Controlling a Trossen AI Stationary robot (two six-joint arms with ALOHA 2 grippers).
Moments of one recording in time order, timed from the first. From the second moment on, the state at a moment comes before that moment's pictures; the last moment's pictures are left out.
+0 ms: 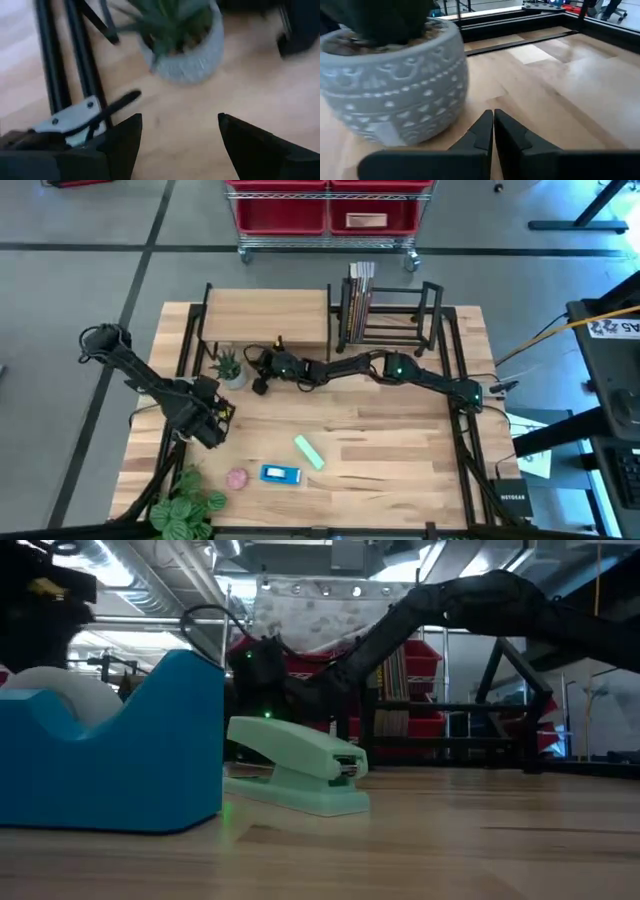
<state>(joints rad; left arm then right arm) -0.63 1.24 0.75 -1.42 -0.58 -1.90 -0.15 2.74 1.99 0.48 0.16 0.12</state>
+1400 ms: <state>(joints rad) -0.17 1.71 0.71 -1.08 -0.57 -1.50 -0.12 2.73 1.99 0.42 0.17 -0.01</state>
